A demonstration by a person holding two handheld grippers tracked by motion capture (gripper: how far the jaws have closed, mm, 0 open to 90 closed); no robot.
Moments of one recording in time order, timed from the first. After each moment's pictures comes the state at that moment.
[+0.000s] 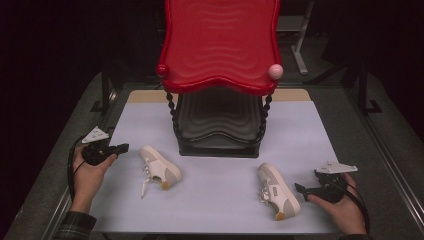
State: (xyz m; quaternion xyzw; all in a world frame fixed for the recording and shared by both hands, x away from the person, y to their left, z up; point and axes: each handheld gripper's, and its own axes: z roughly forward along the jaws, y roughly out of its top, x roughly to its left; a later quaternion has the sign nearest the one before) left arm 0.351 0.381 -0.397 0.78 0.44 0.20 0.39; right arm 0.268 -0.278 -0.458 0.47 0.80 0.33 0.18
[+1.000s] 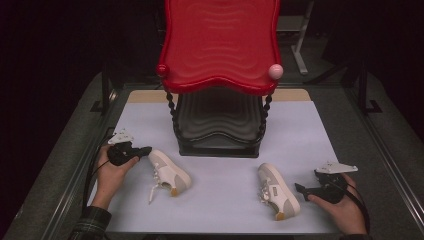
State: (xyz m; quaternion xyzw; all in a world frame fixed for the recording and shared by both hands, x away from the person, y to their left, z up) left arm 0.358 0.326 -0.416 0.82 0.38 0.15 0.41; right arm 0.268 -0.279 -0.458 0.47 0.80 0.34 0.18
